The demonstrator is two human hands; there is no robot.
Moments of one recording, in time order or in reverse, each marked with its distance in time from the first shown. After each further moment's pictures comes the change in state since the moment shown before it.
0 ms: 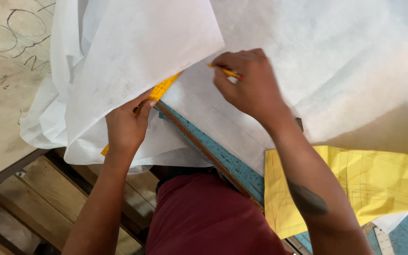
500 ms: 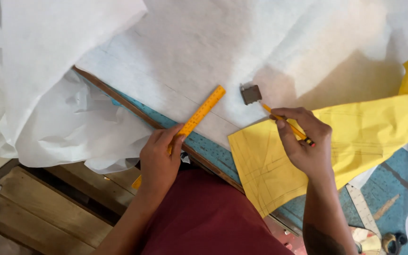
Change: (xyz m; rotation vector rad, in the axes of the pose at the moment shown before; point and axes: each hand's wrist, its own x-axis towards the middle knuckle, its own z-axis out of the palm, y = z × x) left_hand -0.125 0.080 0.091 -0.049 -0.203 0.096; right_hand -0.213 0.005 -0.123 0.033 0.170 0.312
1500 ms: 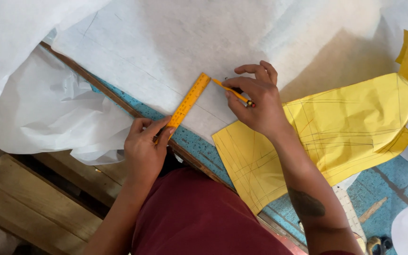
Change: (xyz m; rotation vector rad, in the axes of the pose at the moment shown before) left_hand -0.010 -0.006 0.029 0.055 0.152 0.043; right_hand 0.041 0.047 0.043 -0.056 -0.091 -0.251
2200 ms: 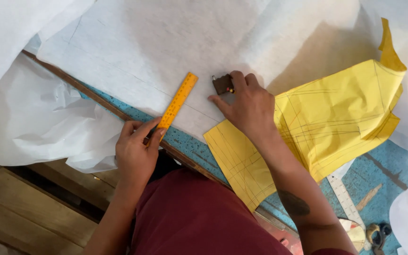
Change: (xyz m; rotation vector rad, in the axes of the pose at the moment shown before) left_hand 0.001 -0.001 -0.002 0.000 -0.036 0.003; right_hand -0.027 0.006 0.016 -0.756 -0.013 0.286
